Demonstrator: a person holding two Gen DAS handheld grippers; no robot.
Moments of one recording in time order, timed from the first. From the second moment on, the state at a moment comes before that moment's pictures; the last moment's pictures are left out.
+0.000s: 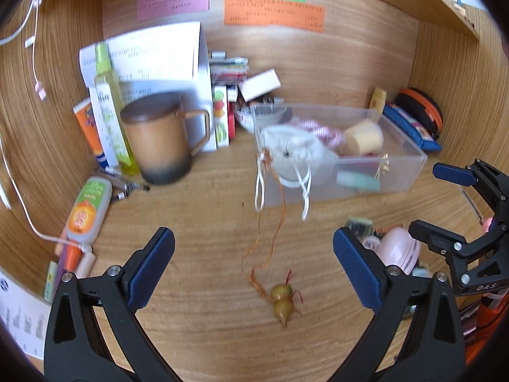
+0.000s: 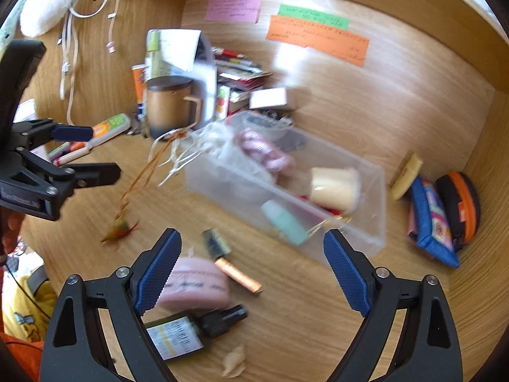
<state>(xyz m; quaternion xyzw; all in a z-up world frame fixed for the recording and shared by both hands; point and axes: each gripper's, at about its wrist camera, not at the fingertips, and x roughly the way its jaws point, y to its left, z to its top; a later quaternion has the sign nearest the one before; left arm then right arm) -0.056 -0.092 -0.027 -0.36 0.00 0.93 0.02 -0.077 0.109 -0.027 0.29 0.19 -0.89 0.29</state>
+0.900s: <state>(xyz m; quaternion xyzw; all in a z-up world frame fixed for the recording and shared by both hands) -0.052 -0.080 -0.089 -0.41 -0.02 0.91 0.02 -0.073 0.090 -0.075 0.36 0.18 -0.85 0.33</state>
